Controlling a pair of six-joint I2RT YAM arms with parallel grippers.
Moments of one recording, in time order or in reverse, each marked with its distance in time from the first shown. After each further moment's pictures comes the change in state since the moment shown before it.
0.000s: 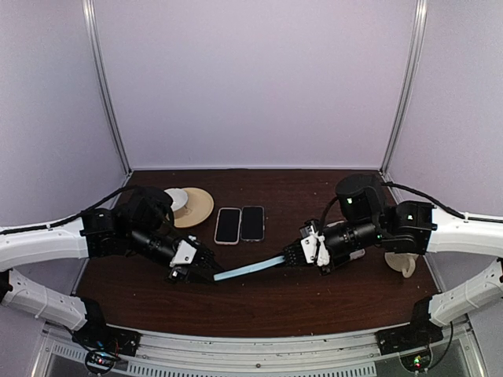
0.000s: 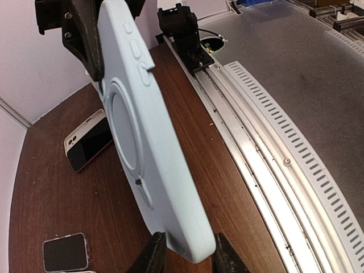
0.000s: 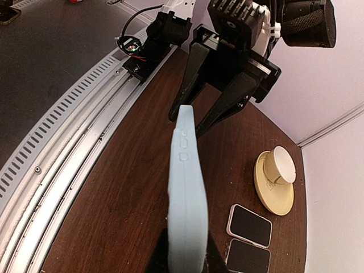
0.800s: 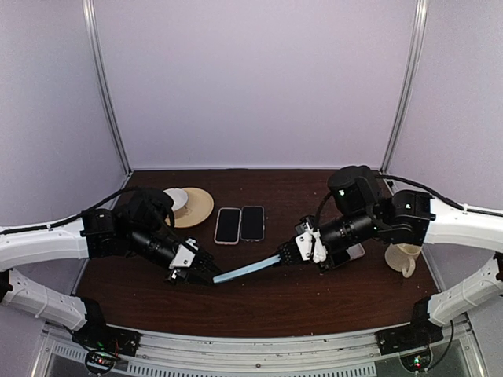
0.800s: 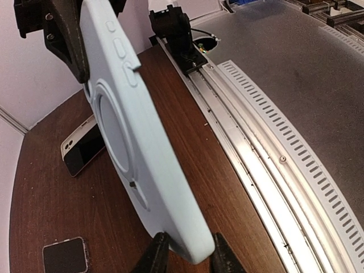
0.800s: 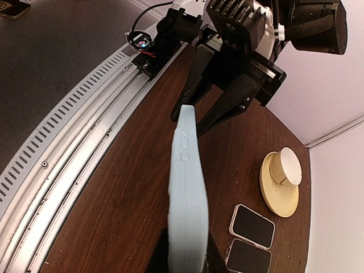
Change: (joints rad) left arm -0.009 0.003 -0.002 -0.009 0.010 0.026; right arm 0.006 0.049 0.101 -0.121 -0.008 -0.050
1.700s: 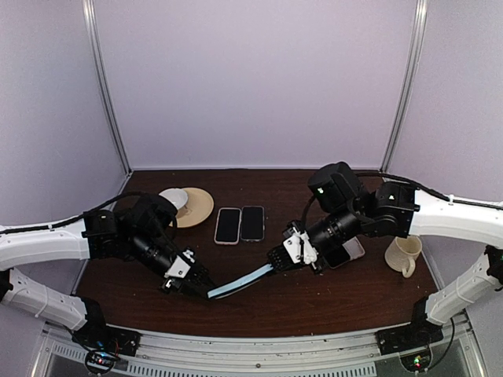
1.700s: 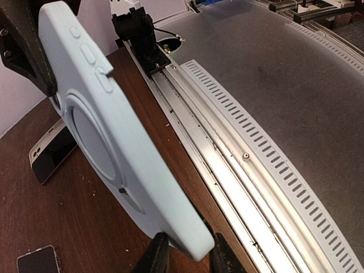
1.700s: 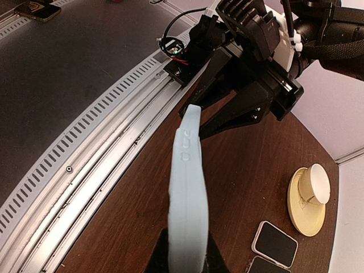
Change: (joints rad) left arm -0.011 0.009 -0.001 -0.113 0.083 0.063; right arm 0.009 0.121 0.125 -0.137 -0.109 -0.047
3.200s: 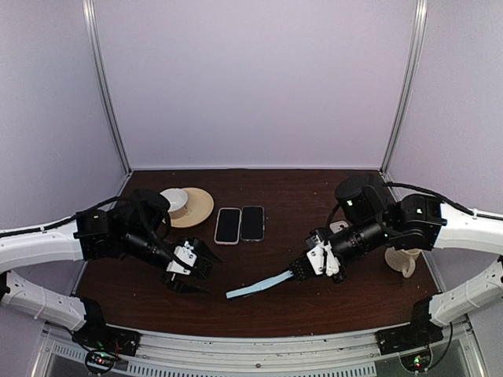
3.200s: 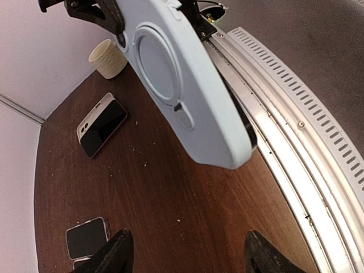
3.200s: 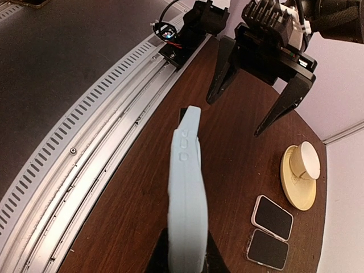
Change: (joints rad) left arm -0.005 -0.049 0.000 0.049 -0.236 0.056; right arm 0.014 -0.170 -0.138 0.001 0.097 0.034
